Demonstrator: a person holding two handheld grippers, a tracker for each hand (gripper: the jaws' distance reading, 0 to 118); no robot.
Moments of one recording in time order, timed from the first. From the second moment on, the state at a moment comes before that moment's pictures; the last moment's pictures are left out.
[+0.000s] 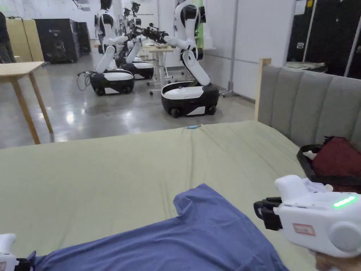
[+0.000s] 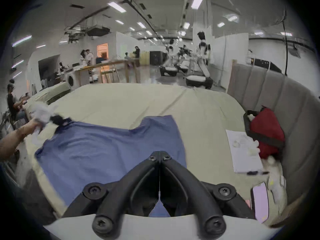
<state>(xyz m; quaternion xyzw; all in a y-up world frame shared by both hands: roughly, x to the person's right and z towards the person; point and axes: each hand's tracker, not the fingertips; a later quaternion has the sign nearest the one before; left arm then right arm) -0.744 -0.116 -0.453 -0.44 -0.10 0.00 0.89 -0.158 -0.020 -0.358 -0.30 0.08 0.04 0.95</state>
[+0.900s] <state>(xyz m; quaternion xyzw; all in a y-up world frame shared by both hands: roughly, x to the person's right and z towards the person) -0.711 -0.111 -0.436 -0.45 -0.09 -0.04 0.89 -0.192 -0.109 -0.533 -0.48 0.03 0.14 0.87</state>
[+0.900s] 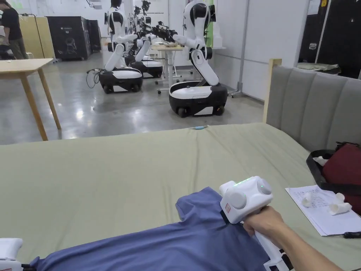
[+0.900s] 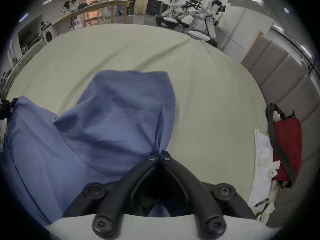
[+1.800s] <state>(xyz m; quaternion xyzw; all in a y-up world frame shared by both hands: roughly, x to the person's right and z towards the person) -0.760 -0.130 -0.177 -0.41 -0.12 -0.02 0.90 -0.165 -0.119 -0.203 -0.46 0.12 0.20 0.86</state>
